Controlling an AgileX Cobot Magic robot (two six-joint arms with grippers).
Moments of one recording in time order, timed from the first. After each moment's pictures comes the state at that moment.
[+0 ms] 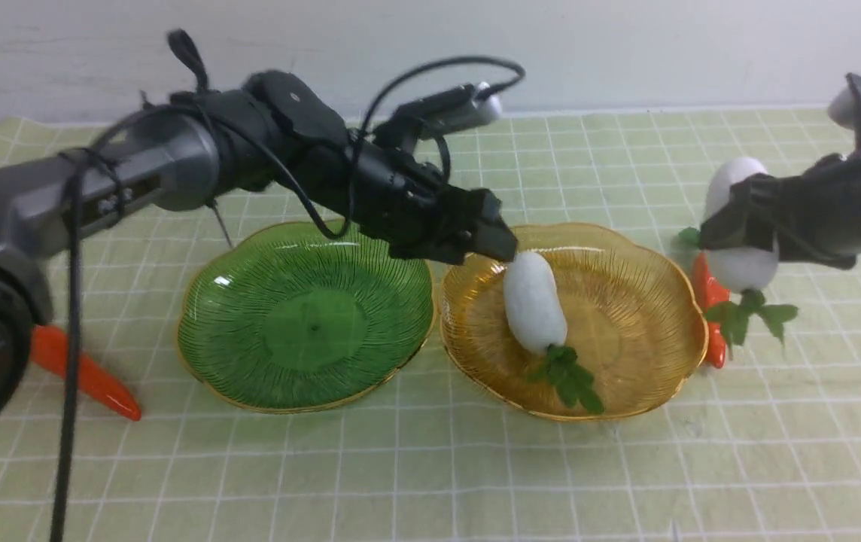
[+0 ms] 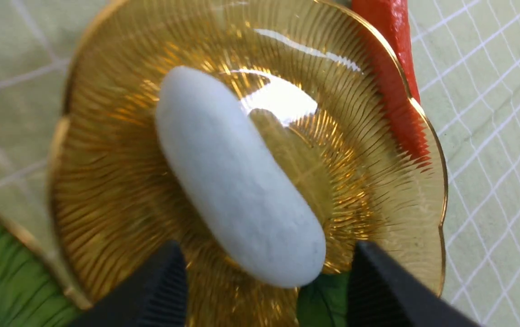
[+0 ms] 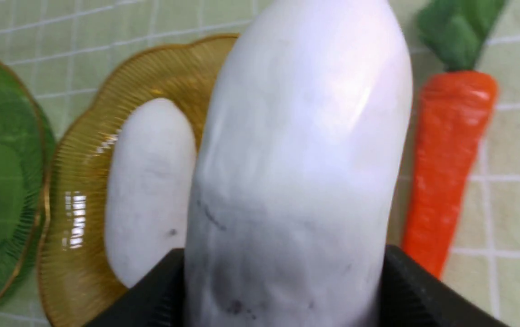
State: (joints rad) right arm 0.02 1.67 -1.19 0.71 0.72 -0.45; left arm -0.30 2.03 -1.69 -0.78 0.88 0.43
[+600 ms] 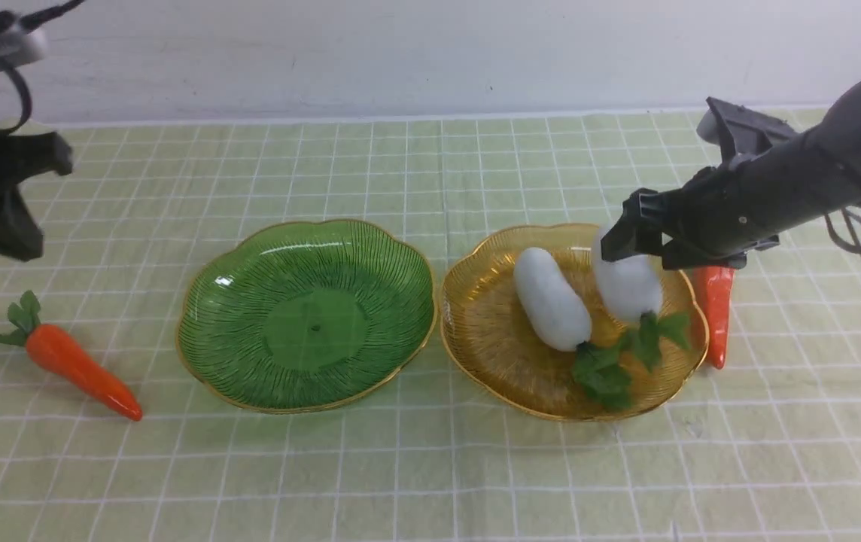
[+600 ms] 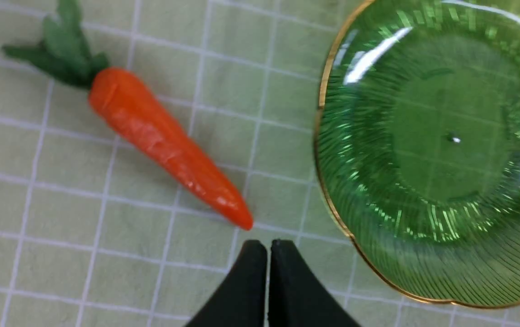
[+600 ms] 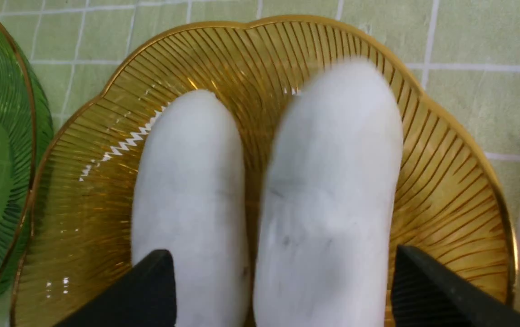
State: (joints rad) right arm 0.11 1.92 -1.38 0.68 0.74 -0.45; left arm 0.22 1.61 -1.44 -0.18 1.15 -0.05
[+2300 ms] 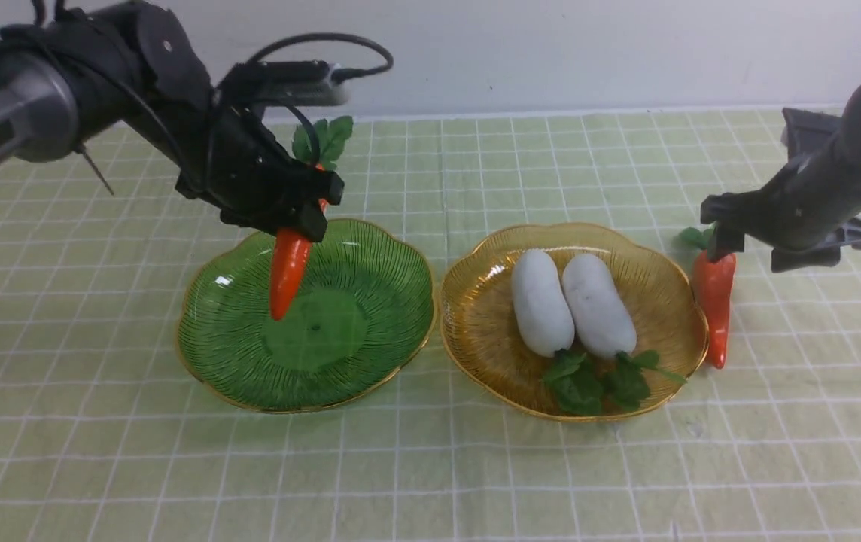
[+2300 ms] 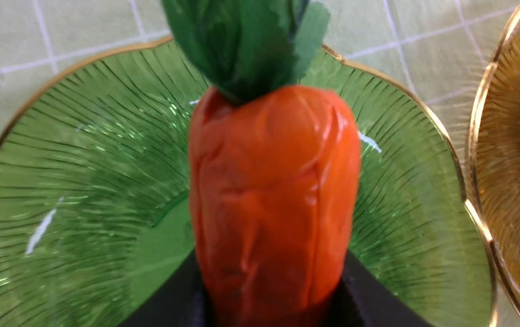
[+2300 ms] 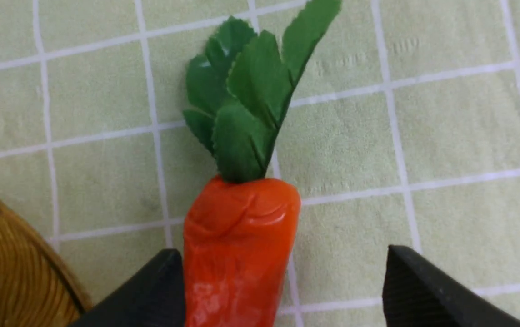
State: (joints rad) right arm 0.01 2.09 -1.54 0.14 0.74 0.09; left arm -0.18 2.03 -1.70 -0.27 0.88 0.17
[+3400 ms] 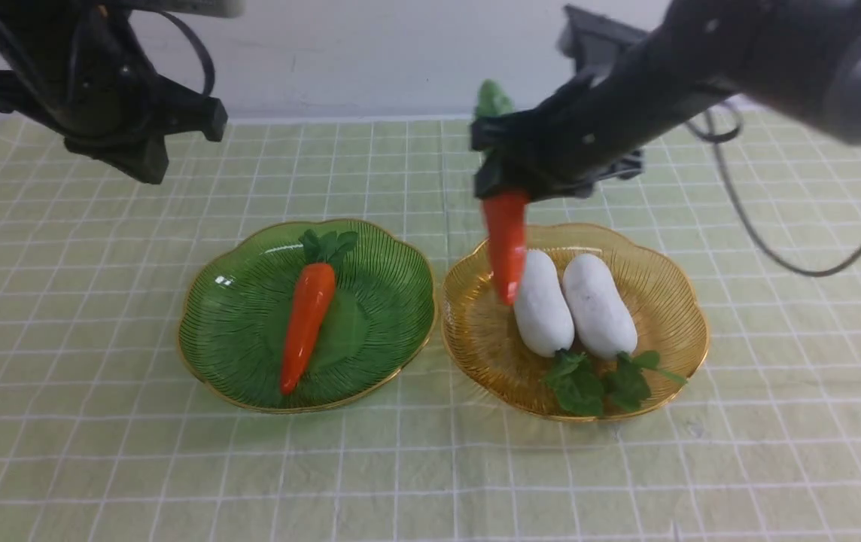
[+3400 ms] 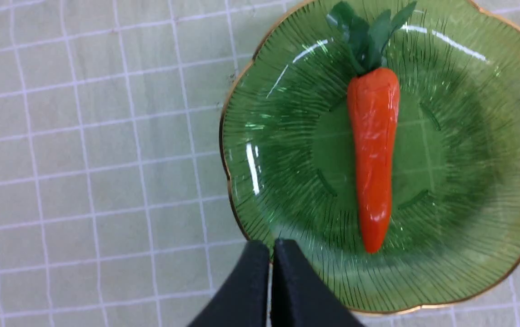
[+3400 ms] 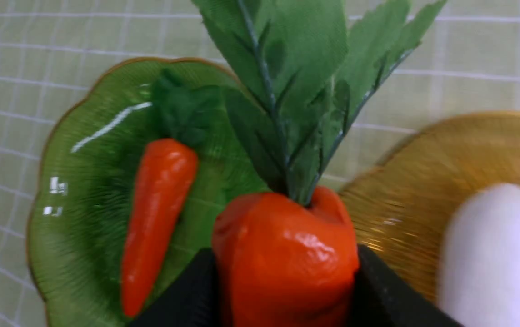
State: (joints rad) right arm 0.44 2.01 -1.76 0.43 0.80 0.04; left arm -0.17 1.65 -1.68 0.11 1.20 -0.06
